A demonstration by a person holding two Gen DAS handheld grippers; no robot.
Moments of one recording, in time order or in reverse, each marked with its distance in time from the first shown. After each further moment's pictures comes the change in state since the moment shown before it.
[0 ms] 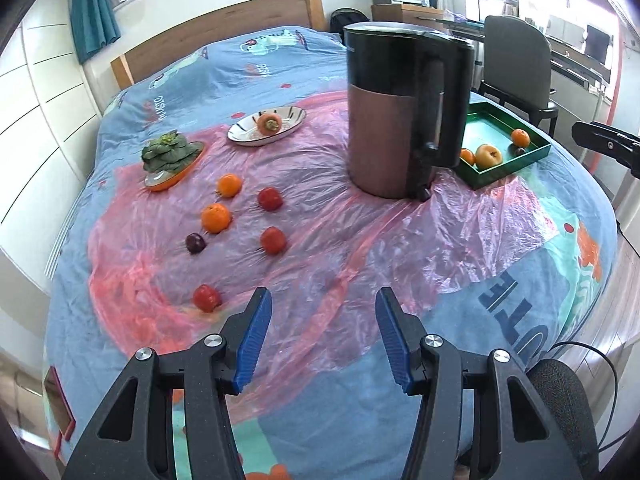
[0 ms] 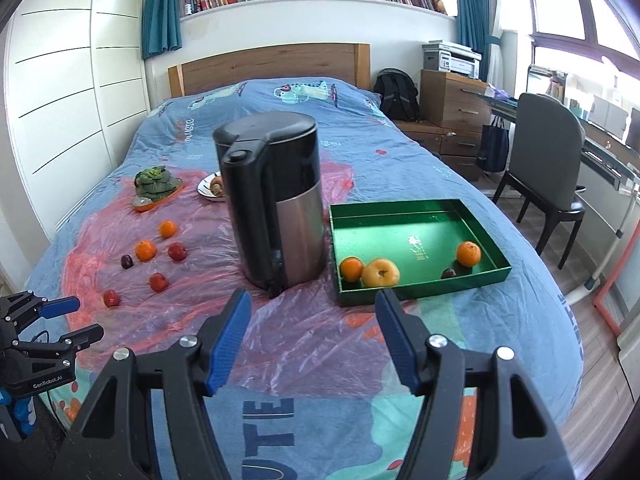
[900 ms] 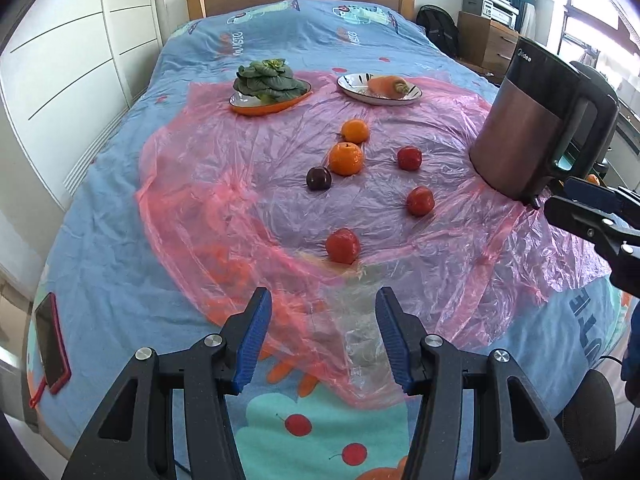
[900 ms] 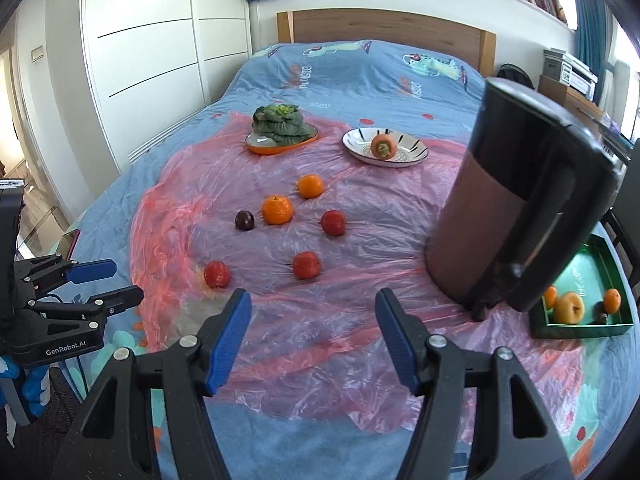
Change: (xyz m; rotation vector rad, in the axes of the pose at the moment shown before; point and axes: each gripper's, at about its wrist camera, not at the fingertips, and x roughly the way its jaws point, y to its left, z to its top) left arm 0.047 0.150 -0.054 -0.254 0.086 0.036; right arm 0.103 0.202 -0.006 -0.222 0.148 0.273
